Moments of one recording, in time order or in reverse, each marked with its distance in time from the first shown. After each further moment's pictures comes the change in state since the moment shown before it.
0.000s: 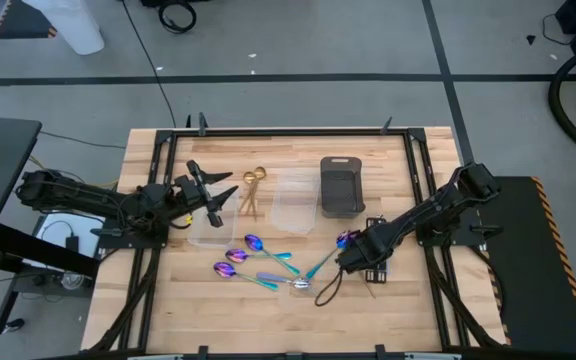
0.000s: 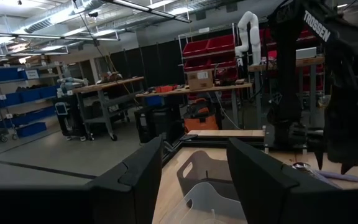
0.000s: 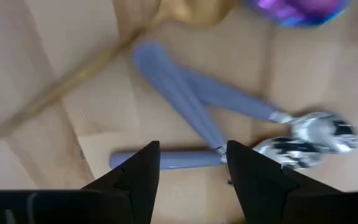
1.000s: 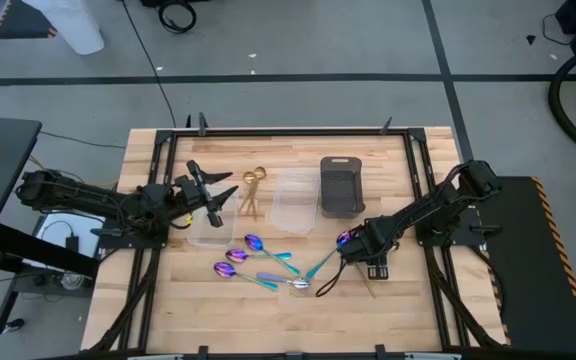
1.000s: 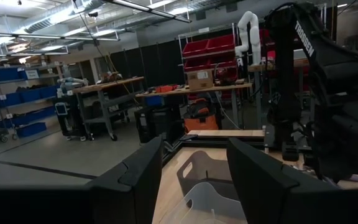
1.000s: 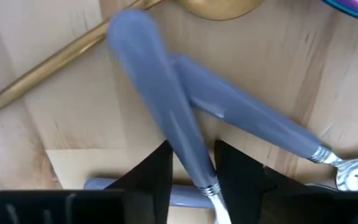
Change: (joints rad) left arm 0.000 0.000 0.000 -0.001 0.000 0.001; right arm -0.083 -0.010 -0.174 0.236 -0.065 -0.161
